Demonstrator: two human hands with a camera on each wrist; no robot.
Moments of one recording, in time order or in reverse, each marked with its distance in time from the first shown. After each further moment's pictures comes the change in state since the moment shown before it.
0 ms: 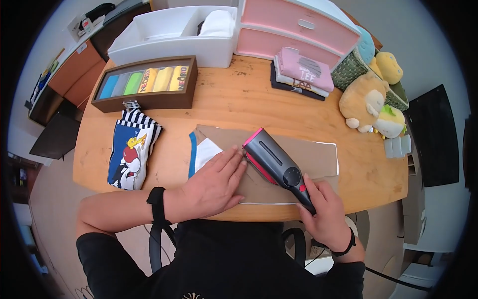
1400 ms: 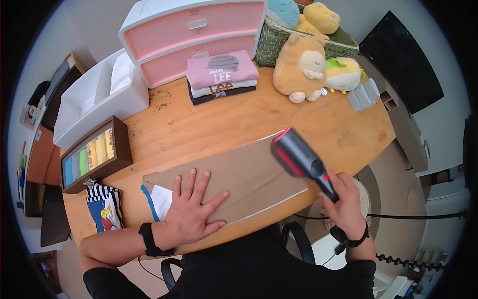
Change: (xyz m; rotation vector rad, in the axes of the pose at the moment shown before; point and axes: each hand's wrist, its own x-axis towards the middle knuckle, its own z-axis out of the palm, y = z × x) left_hand 0.044 -0.002 0.023 0.002 -0.242 0.070; right_hand -0.088 0.064 -0.046 -0.088 0.211 0.460
